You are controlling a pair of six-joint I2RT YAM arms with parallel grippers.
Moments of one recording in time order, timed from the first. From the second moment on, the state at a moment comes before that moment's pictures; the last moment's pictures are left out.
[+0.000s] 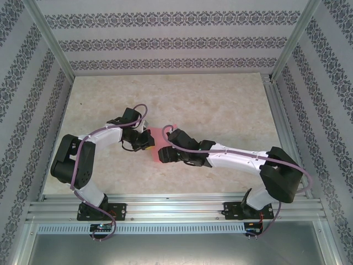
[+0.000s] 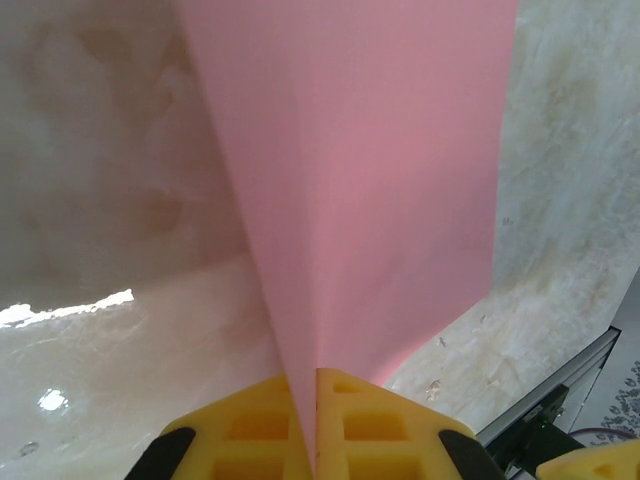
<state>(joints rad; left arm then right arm) -0.34 1.66 0.95 -0.50 0.60 -0.66 1.00 1.54 0.95 -0.27 0.03 0.62</state>
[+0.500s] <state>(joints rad) -0.34 1.66 1.03 -0.63 0.60 -0.69 1.12 1.75 1.15 -0.30 0.18 0.60</state>
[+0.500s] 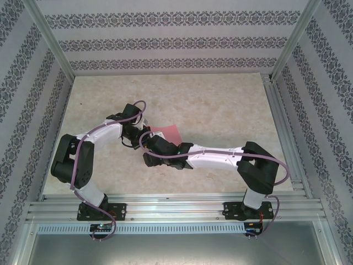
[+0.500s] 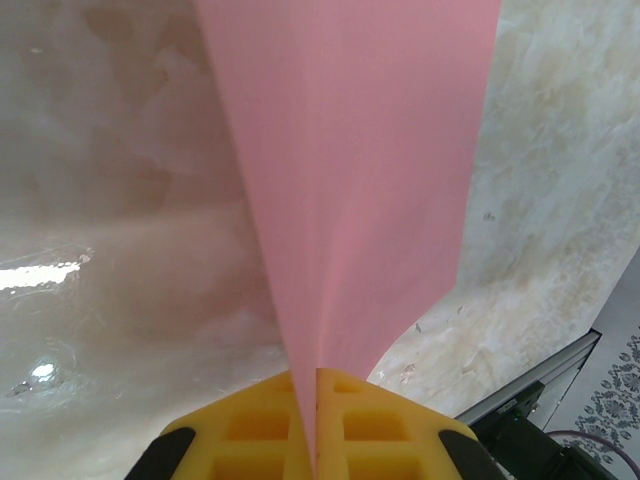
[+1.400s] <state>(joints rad) -0.34 1.66 1.04 -0.68 0.59 -0.69 1.12 1.84 1.23 -0.39 0.26 0.55</state>
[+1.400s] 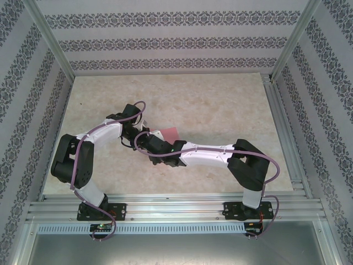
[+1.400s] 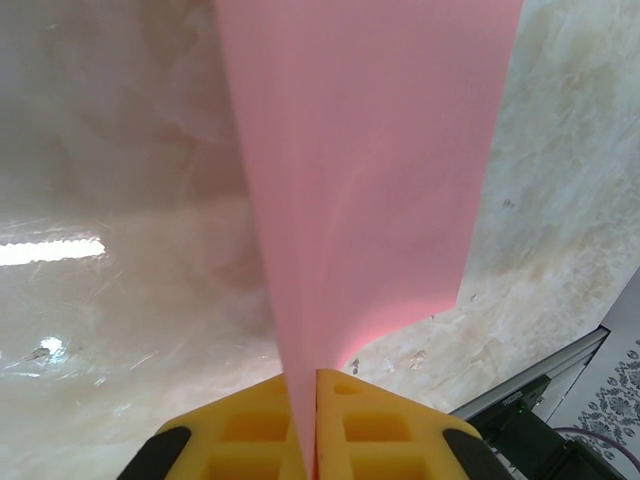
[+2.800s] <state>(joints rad) -0.24 1.35 0.53 -0.02 0.60 -0.93 0.86 1.63 0.71 0.20 -0.16 0.85</state>
